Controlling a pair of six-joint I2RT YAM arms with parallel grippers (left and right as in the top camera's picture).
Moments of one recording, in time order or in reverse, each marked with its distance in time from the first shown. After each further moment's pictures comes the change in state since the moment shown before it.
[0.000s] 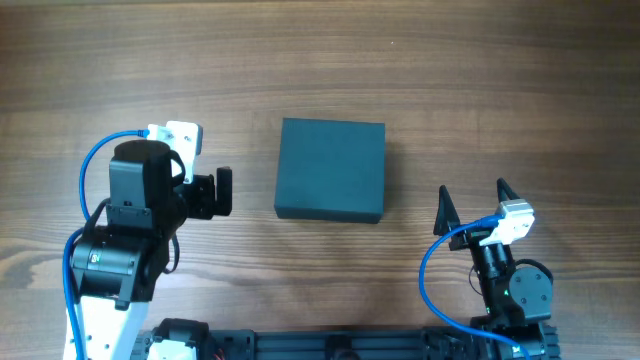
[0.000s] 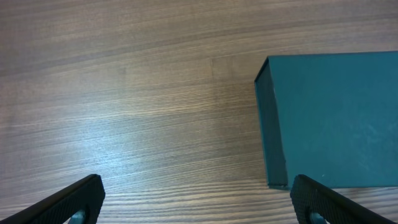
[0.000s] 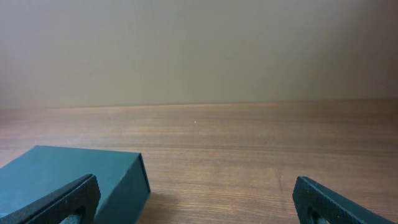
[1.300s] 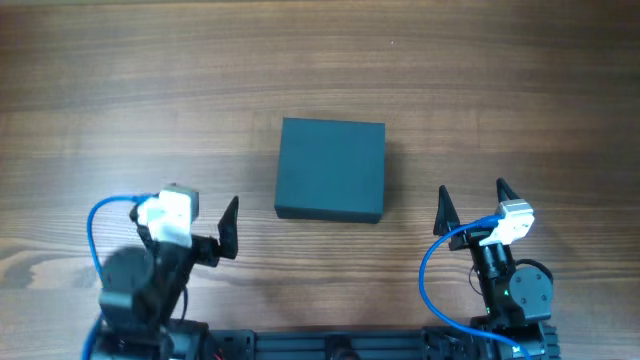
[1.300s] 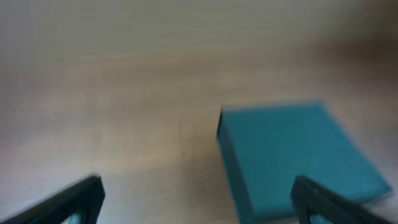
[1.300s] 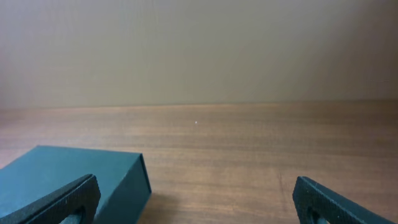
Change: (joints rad) left arm 0.000 -0.620 -0.478 0.360 0.136 -0.007; right arm 0.000 -0.001 0.000 0.001 -0.004 0.000
